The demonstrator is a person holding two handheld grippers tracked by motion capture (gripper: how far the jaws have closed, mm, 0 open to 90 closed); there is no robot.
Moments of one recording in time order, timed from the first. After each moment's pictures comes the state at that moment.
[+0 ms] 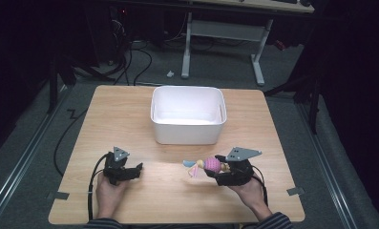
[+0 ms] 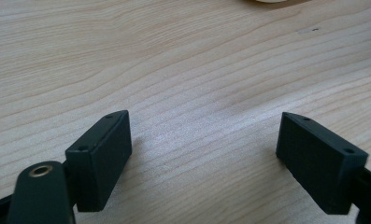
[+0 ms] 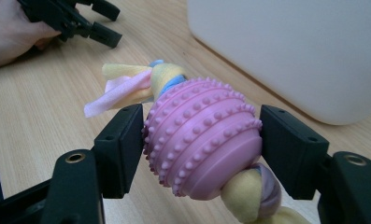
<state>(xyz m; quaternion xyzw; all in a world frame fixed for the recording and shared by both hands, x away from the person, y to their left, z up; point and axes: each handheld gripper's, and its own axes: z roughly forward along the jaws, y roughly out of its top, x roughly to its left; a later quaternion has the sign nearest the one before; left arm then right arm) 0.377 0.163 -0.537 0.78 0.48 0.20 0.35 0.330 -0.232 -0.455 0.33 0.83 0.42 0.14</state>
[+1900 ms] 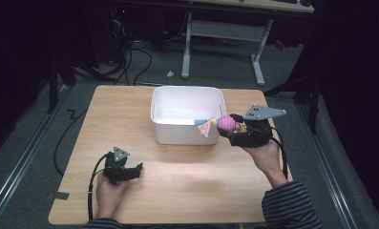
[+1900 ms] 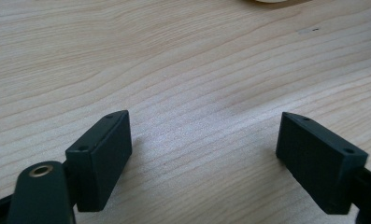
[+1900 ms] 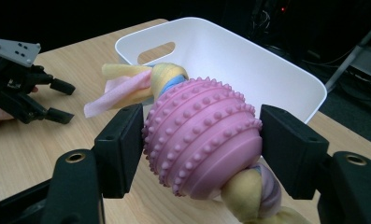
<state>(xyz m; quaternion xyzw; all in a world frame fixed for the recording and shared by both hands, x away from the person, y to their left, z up) 0.377 0.163 -0.537 0.78 0.47 0.20 0.35 0.377 -0.252 -0.342 0.32 0.81 0.44 0.23</state>
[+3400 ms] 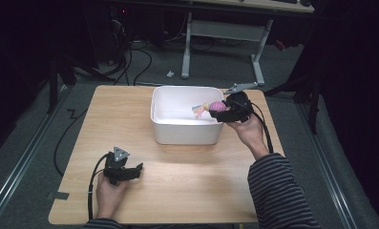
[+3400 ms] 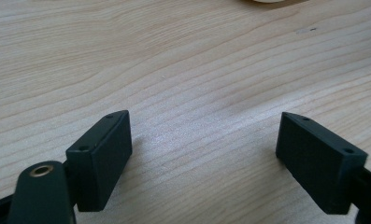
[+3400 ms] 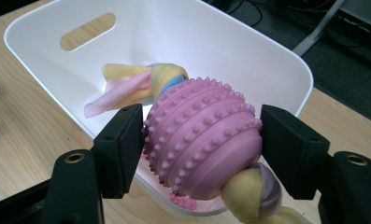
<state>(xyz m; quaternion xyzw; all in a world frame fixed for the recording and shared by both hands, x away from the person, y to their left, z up) 0.377 0.163 -0.537 0.79 0.47 0.20 0.35 0.467 -0.227 -0.355 0.39 0.83 0.35 0.21</state>
